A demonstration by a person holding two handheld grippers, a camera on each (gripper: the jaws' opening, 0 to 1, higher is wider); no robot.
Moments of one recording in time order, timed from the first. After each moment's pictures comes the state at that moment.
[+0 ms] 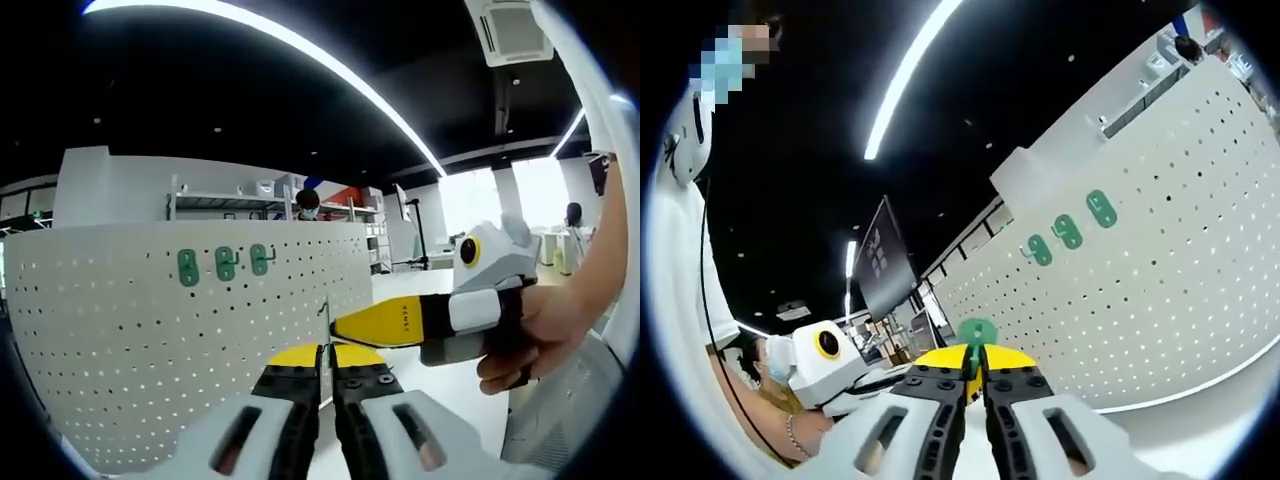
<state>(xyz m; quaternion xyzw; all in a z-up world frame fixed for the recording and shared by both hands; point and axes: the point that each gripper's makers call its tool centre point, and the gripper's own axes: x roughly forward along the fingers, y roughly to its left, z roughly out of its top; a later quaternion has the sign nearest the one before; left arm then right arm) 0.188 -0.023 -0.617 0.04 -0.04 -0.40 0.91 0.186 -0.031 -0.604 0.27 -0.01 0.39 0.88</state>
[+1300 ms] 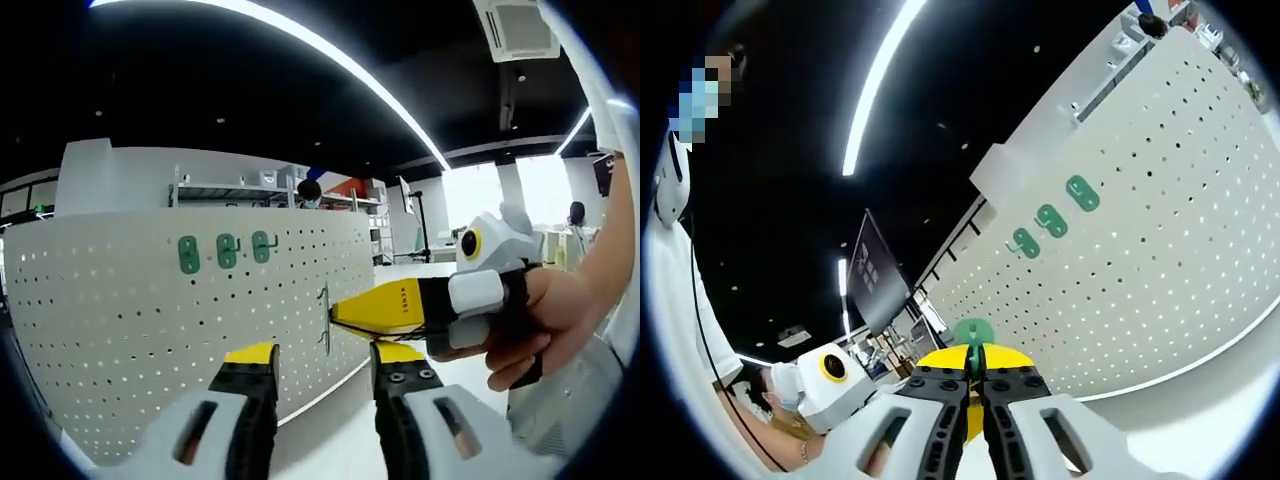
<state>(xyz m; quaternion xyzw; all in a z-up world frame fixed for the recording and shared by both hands) 0.191 -0.023 -0.627 0.04 -0.01 -0.40 0.92 0.189 -0.031 -0.607 0.32 0.02 0.37 0.87</state>
